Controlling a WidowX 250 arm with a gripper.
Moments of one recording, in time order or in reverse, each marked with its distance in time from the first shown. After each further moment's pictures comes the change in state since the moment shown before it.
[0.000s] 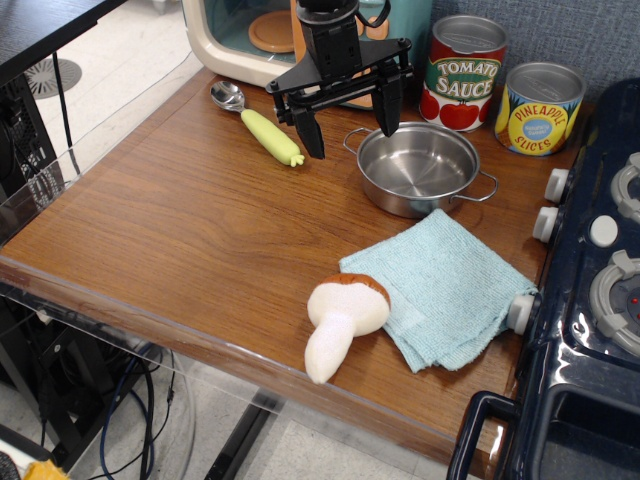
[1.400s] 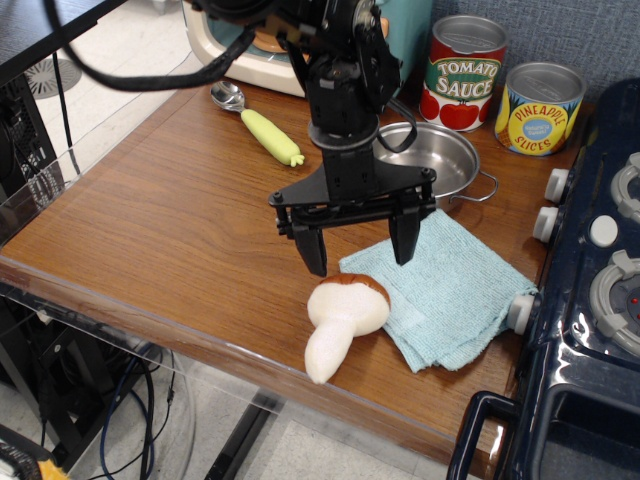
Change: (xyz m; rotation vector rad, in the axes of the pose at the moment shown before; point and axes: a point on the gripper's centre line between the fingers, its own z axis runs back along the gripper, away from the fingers) arm -0.102 0.023 -0.011 0.041 0.077 -0.201
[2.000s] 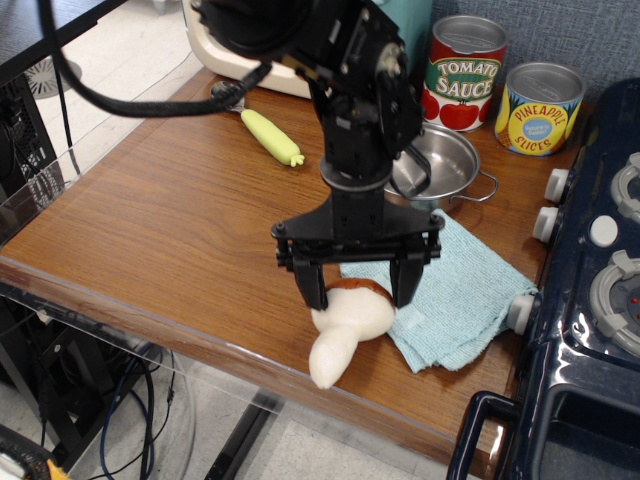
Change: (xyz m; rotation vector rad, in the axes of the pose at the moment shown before) arm -0.027 0.003 -0.015 0.095 0.044 -0.047
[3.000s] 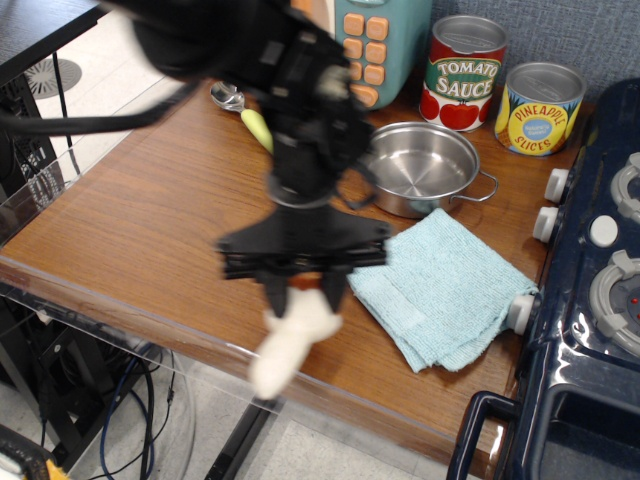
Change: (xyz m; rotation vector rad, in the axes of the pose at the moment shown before) arm 0.001 0.049 0.028 0.010 -0.130 0.141
